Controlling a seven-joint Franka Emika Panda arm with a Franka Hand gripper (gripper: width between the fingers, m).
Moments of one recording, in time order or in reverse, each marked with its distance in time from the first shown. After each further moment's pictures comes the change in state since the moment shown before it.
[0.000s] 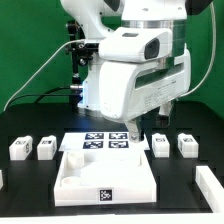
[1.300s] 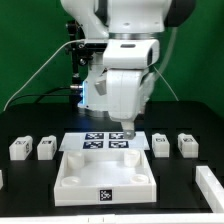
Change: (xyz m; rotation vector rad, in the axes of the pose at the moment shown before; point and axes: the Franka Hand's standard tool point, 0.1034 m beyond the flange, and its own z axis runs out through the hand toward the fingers) arm -0.061 -0.042 0.021 -0.010 0.006 -0.419
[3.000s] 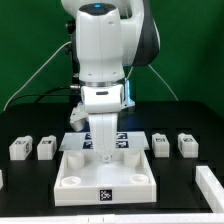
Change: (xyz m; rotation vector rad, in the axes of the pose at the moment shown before) arm -0.065 -0.071 0.088 0.017 0.030 -0.239
